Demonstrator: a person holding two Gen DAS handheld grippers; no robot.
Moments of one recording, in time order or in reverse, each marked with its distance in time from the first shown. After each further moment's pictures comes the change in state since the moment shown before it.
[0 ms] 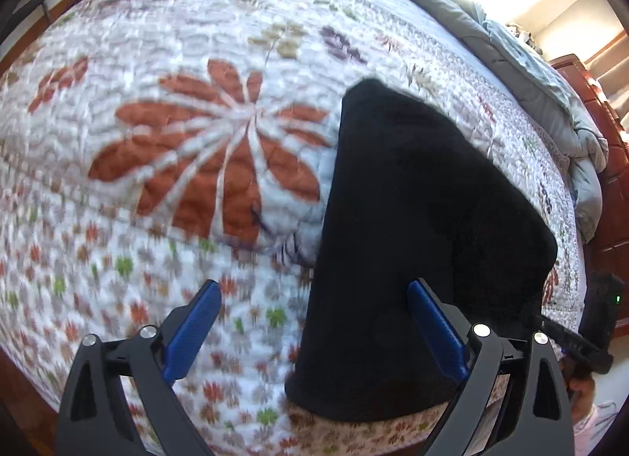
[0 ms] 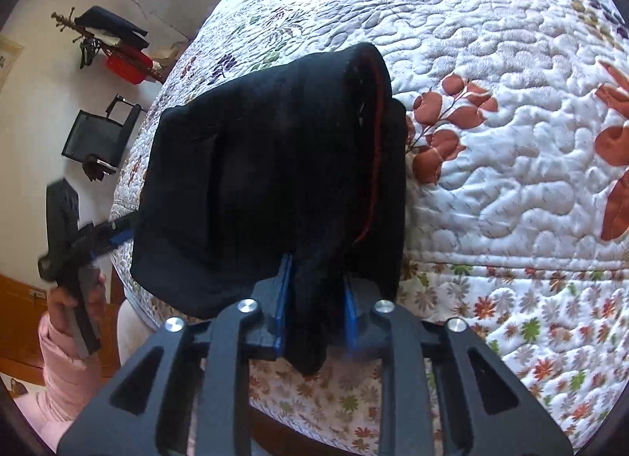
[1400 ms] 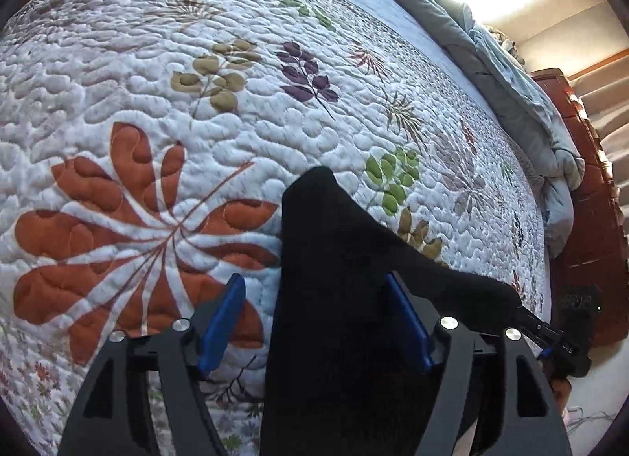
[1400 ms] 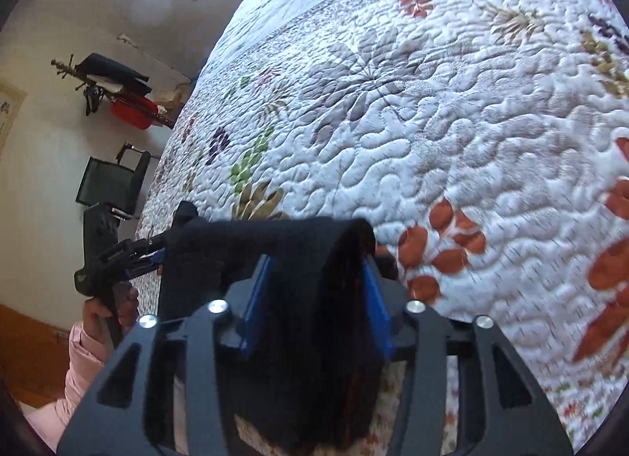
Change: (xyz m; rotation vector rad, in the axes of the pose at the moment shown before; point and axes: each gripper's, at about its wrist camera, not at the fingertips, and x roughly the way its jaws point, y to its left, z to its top) left arm 0.045 -0.008 0.079 -0.019 0.070 -0.175; right arm -0.018 -0.031 0.069 0.088 -0.094 0.100
